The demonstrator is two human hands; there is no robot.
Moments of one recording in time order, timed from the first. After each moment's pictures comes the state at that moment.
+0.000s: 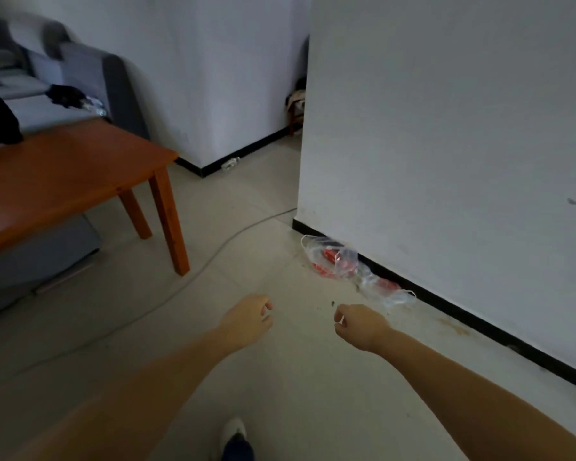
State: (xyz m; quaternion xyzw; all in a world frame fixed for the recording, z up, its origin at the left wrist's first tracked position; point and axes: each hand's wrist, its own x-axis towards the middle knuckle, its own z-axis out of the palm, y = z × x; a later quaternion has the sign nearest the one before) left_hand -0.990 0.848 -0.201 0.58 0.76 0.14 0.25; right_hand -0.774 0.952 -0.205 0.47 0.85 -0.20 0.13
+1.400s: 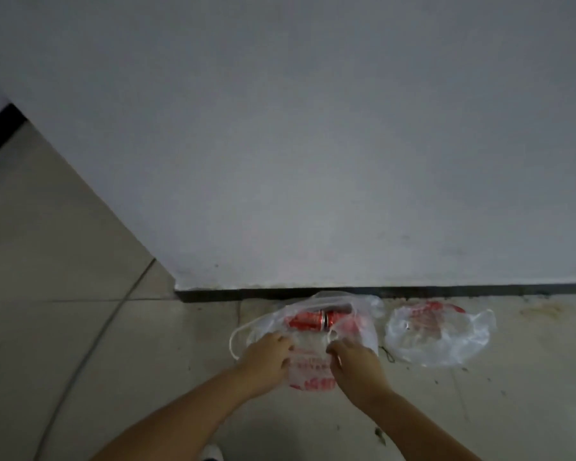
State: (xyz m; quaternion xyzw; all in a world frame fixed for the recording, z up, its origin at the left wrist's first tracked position) left_hand -1.150 1.705 -0.730 0.83 0.44 -0.09 0.33; right_hand -0.970 1.637 -0.714 0.74 0.61 -0.28 0.01
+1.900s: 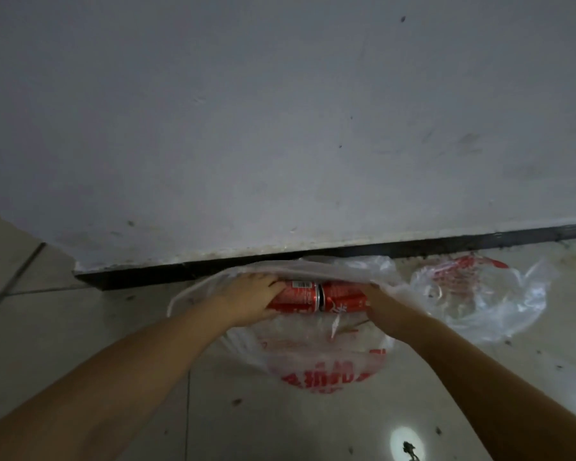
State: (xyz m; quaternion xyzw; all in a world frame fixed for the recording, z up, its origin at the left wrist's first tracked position) left_hand -1.105 1.844 -0.964 0.94 0.26 -0.15 0.16; right_hand -0.865 1.713 -0.914 0.75 0.61 -0.25 -0.06
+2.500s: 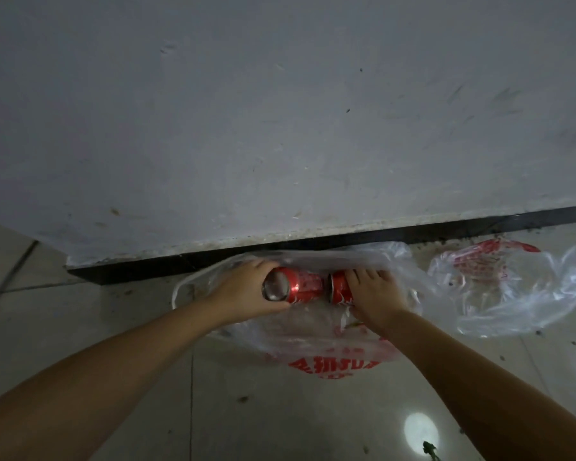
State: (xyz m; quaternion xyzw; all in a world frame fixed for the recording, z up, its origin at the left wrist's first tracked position) left_hand -1.114 1.839 -0.963 0.86 0.40 -0.04 0.31; right_hand -0.882 1.732 -0.982 0.74 0.63 -0.14 0.15
